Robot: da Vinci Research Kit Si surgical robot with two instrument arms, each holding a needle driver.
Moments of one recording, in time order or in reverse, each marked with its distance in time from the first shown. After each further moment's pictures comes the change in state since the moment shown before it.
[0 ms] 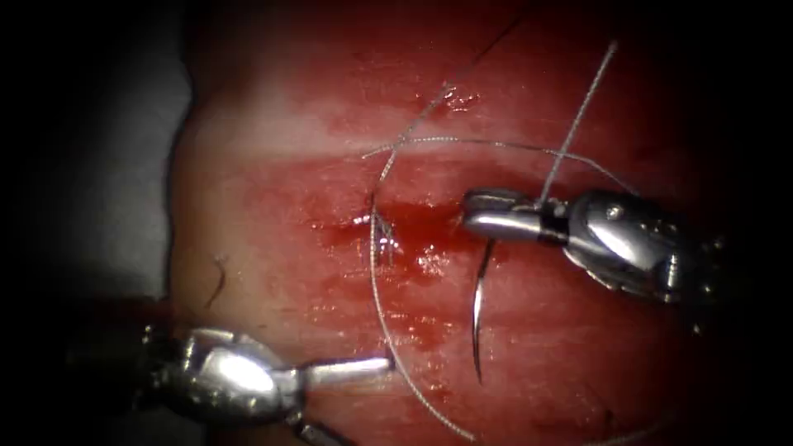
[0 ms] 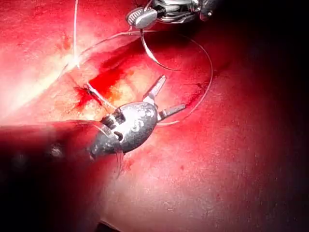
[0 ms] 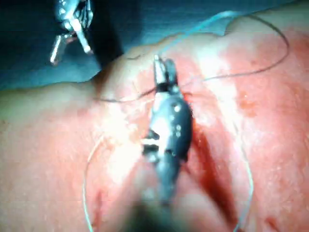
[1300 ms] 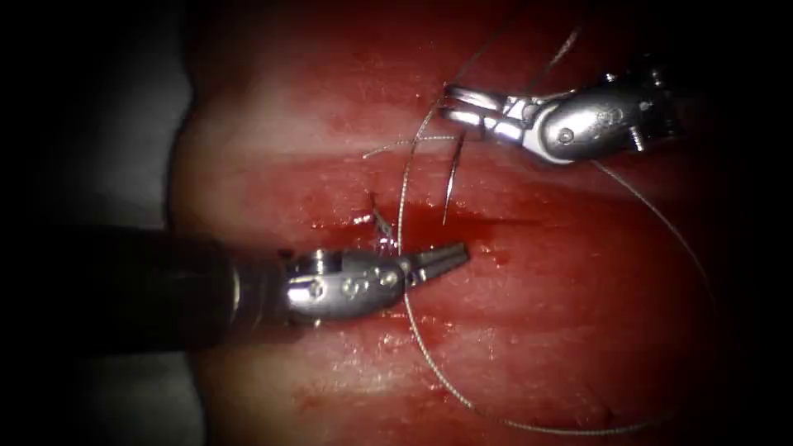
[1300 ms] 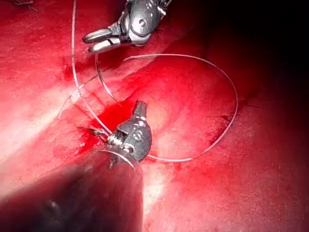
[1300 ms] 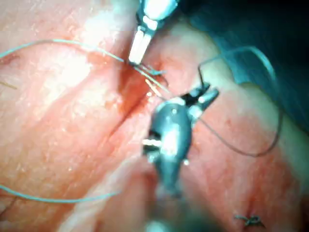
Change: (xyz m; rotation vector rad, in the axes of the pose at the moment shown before) right arm -0.006 0.008 0.003 -0.010 -0.007 -0.709; left arm -0.010 -0.006 0.009 0.428 -0.344 -0.245
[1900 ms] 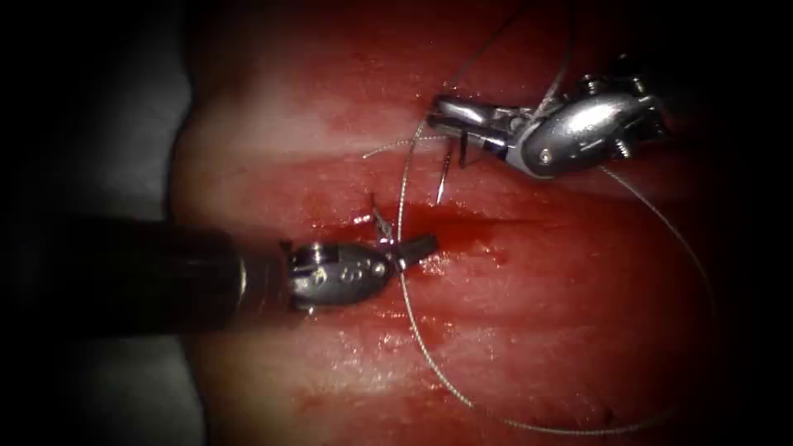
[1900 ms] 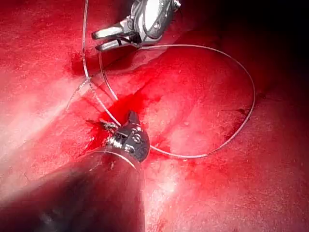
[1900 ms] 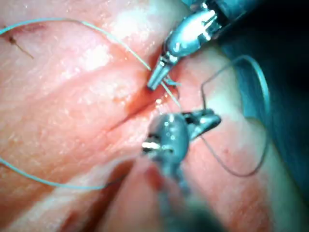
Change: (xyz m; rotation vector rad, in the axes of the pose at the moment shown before) right arm -0.001 -0.002 0.000 -0.031 0.014 -0.284; left arm -0.004 0.000 0.002 0.070 -0.126 0.020
